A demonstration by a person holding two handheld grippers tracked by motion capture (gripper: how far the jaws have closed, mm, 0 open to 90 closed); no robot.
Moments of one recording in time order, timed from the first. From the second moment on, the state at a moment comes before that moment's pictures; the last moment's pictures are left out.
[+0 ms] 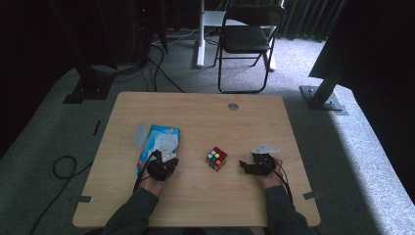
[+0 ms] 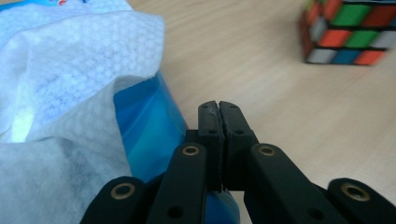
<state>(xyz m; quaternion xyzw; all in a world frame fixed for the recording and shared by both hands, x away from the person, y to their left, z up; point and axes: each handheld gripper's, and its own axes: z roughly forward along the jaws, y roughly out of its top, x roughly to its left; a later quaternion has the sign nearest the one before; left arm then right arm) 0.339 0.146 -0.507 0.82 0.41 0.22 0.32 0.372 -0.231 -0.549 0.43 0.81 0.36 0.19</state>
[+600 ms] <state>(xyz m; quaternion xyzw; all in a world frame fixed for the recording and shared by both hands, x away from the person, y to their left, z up) 0.366 0.175 -0.497 0.82 0.43 0.21 0.32 0.372 -0.231 -0.549 0.43 0.81 0.36 0.19</state>
